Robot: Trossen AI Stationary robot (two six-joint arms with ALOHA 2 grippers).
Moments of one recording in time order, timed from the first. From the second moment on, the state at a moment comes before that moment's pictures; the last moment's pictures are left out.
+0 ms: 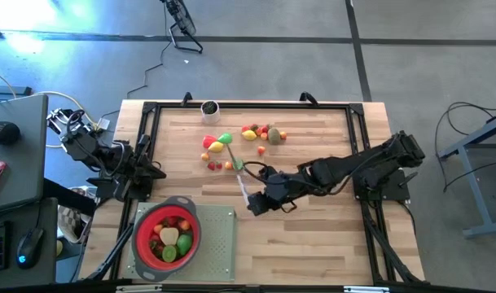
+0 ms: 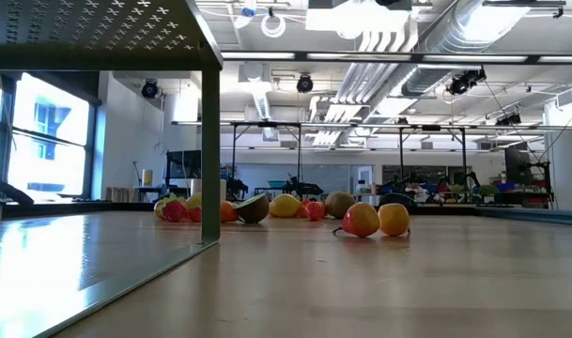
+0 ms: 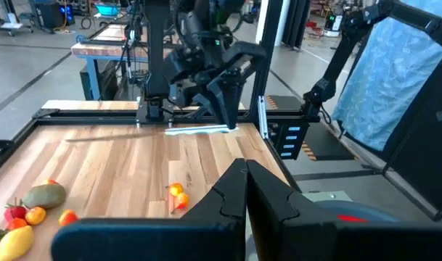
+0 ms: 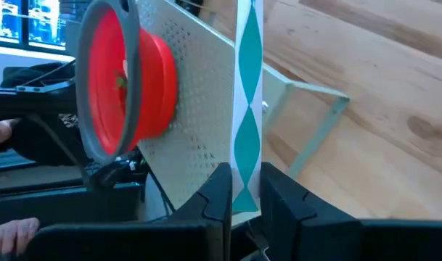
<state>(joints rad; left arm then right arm) -0.67 0.50 0.95 -0.57 -0.46 -0.20 0.31 1.66 1.54 -0.54 0.03 1.40</state>
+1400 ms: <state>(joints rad) -0.67 0.50 0.95 -0.60 -0.45 -0.18 0.46 1.78 1.54 -0.12 0.20 1.58</state>
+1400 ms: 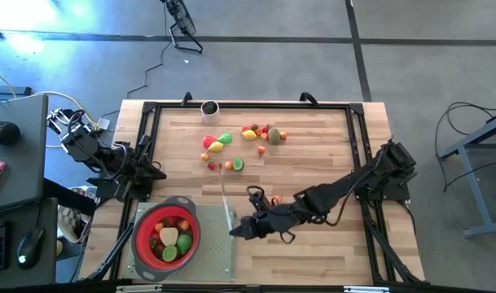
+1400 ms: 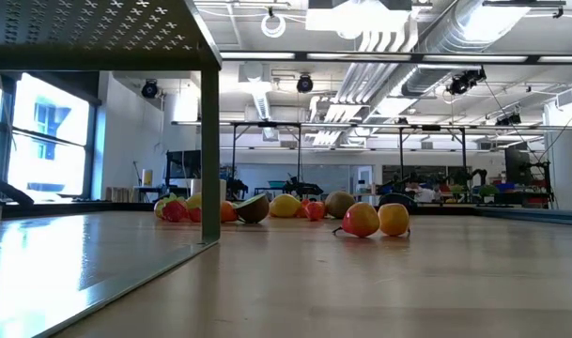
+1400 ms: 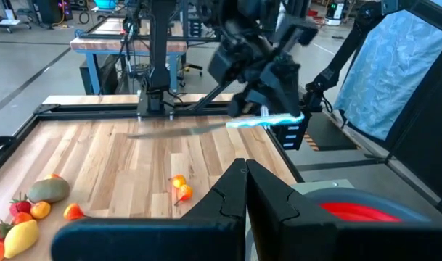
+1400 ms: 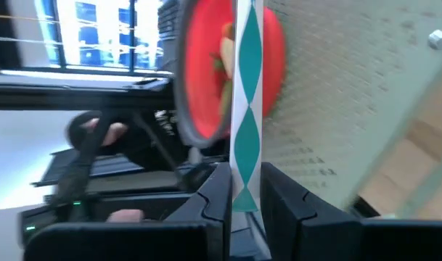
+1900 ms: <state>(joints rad) -0.67 0.50 0.95 -0.59 -0.46 -0.19 0.50 1.88 1.54 -0.09 0.12 1.64</state>
